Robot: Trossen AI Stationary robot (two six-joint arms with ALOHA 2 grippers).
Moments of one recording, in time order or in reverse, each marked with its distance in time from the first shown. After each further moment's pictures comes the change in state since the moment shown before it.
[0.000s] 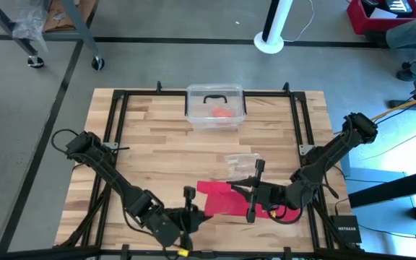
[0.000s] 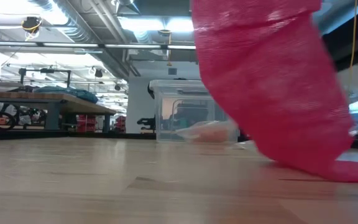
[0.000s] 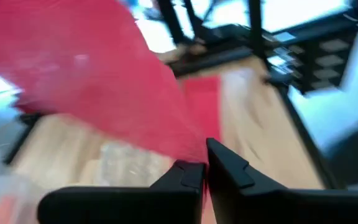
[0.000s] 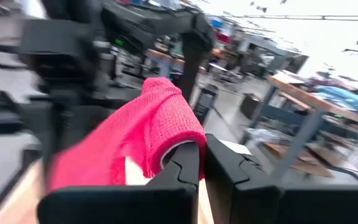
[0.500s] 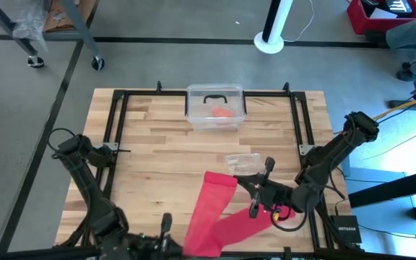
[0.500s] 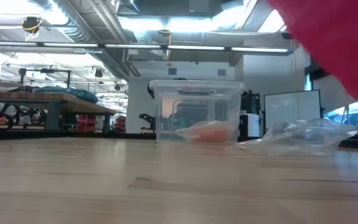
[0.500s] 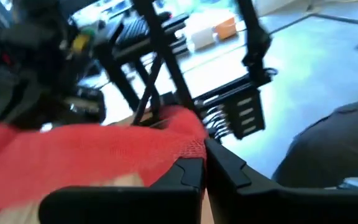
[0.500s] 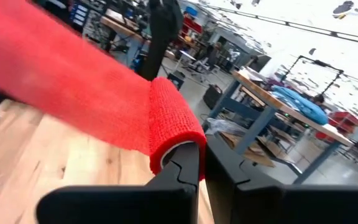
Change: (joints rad) left arm -0.225 -0.024 0.133 0.091 -0.050 0.203; right arm 0.031 -0.025 0.000 -0.070 0.178 -0.108
